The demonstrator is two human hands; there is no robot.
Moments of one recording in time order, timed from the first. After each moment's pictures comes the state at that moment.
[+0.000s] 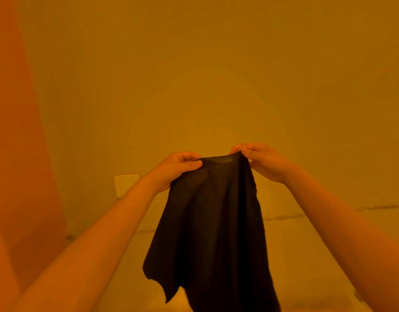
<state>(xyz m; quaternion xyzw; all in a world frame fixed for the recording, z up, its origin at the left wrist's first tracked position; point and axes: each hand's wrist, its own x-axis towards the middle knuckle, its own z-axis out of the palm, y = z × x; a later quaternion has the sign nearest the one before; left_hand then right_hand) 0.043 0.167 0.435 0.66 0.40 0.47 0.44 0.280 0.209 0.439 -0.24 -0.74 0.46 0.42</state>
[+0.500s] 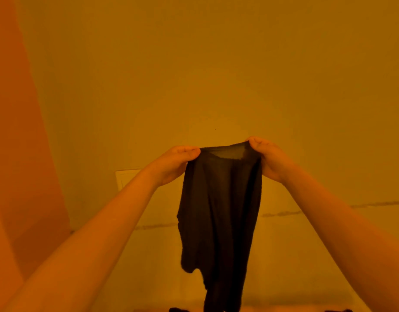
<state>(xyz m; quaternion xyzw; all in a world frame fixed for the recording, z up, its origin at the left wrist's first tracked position) 0.036 0.173 0.437 0.68 0.34 0.45 0.47 0.273 0.212 0.431 -0.21 -0.64 0.55 0.50</state>
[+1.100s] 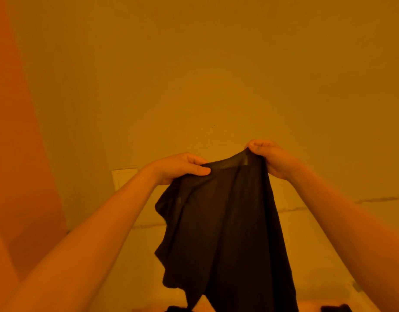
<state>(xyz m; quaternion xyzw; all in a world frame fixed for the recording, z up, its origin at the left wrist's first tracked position) 0.043 0.170 0.437 0.72 0.41 0.26 0.49 0.291 0.218 0.428 -0.29 -0.67 0.50 0.46</state>
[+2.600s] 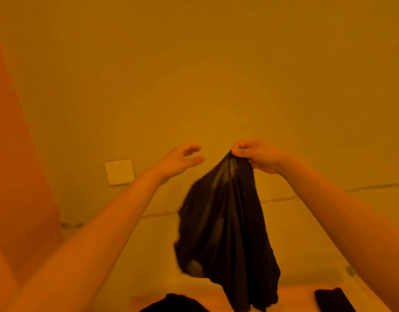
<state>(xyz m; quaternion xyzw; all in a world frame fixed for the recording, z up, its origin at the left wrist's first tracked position) 0.056 0.192 0.408 0.70 0.51 0.40 0.29 0.278 0.224 0.413 -0.34 -0.72 0.48 0.36</state>
